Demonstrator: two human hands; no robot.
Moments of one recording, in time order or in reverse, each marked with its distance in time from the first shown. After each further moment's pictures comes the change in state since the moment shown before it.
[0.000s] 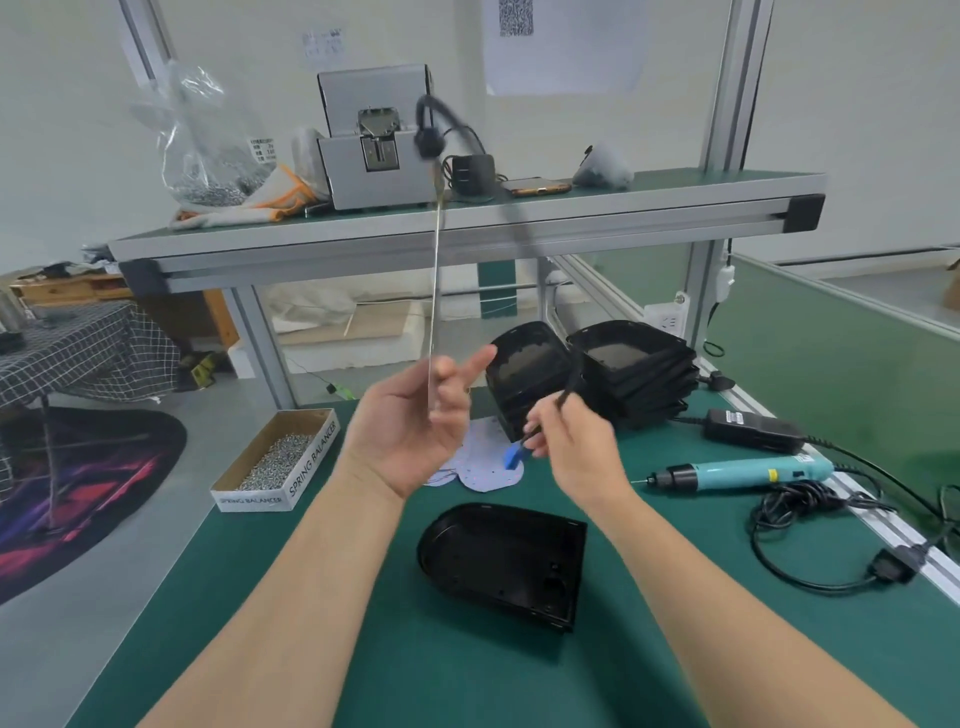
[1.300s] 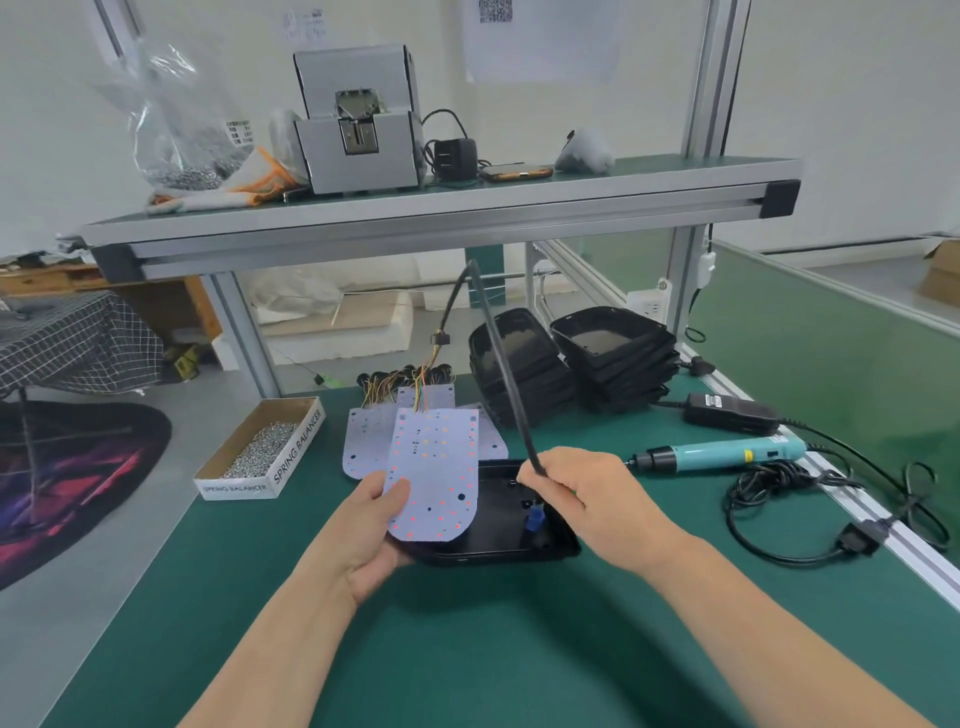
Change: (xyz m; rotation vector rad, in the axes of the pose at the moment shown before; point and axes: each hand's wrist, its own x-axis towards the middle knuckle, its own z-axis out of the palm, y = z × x) left_hand -0.041 -0.060 -0.098 0.433 0.539 0.010; right_hand -0.067 -0.003 -0.054 -0.349 -0.342 -0.430
